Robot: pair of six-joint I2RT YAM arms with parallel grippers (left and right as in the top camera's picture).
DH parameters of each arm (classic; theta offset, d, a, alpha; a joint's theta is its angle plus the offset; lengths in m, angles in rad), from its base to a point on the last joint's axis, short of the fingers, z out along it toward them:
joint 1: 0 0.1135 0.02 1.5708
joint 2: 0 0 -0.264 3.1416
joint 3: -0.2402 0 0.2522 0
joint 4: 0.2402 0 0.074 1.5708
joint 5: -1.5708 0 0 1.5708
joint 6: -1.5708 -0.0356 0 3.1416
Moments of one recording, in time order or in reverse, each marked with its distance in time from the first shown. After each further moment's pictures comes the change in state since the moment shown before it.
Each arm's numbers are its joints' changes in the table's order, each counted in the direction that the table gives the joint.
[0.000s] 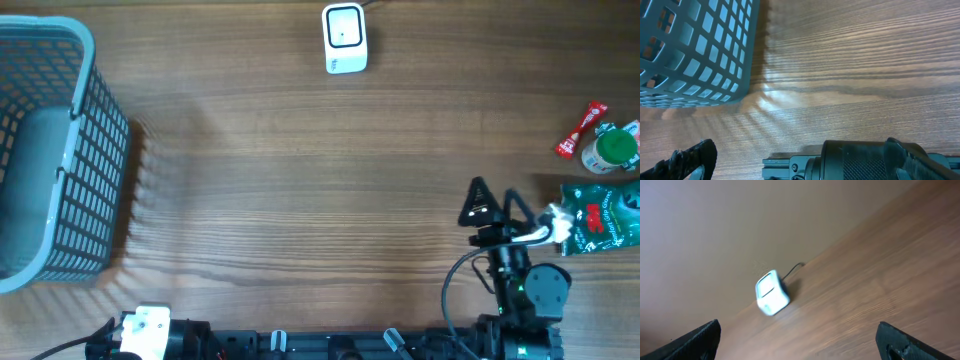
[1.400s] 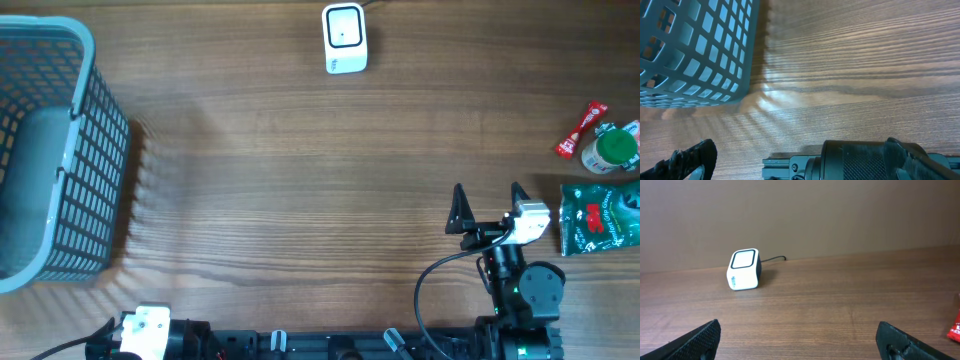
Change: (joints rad) left arm 0.000 0.000 0.000 0.000 0.000 0.000; right arm 0.068 0.000 0.000 0.000 -0.065 0.552
